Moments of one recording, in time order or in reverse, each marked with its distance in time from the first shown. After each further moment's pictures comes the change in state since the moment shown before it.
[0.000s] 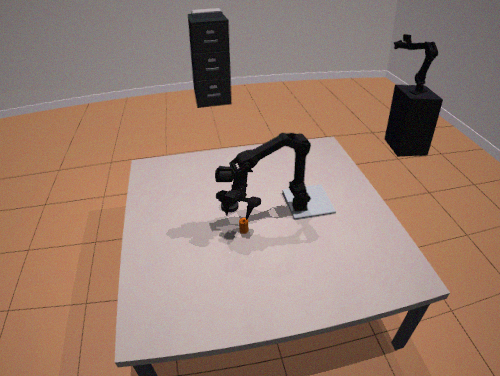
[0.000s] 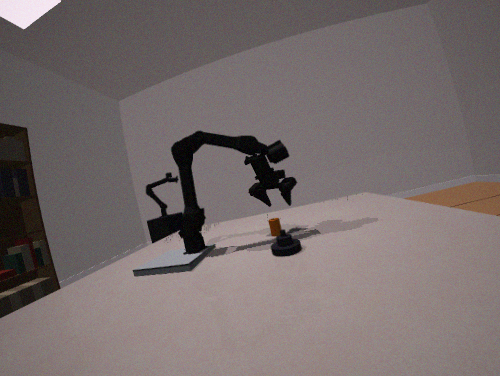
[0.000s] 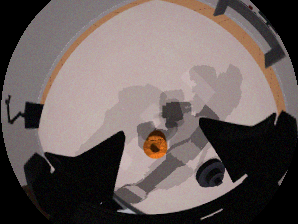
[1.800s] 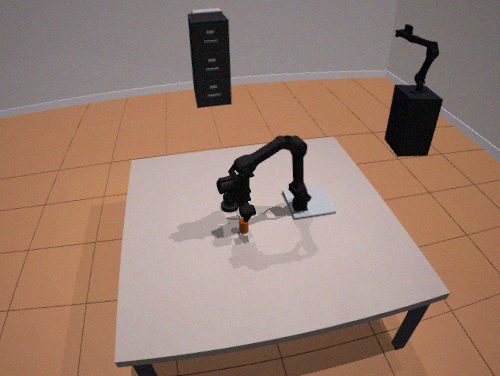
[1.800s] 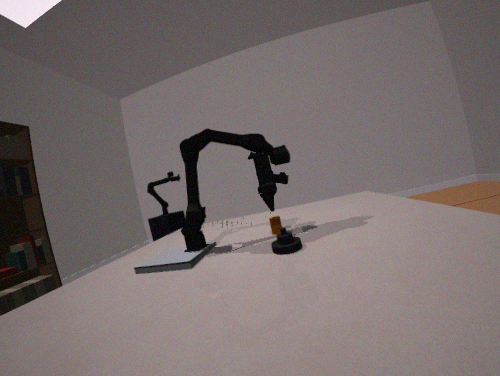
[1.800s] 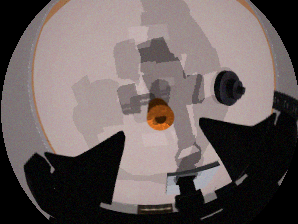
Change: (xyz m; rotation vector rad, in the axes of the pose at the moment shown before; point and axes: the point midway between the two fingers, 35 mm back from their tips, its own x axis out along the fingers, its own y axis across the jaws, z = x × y) arm 0.000 0.018 -0.022 0.881 0.344 -0.222
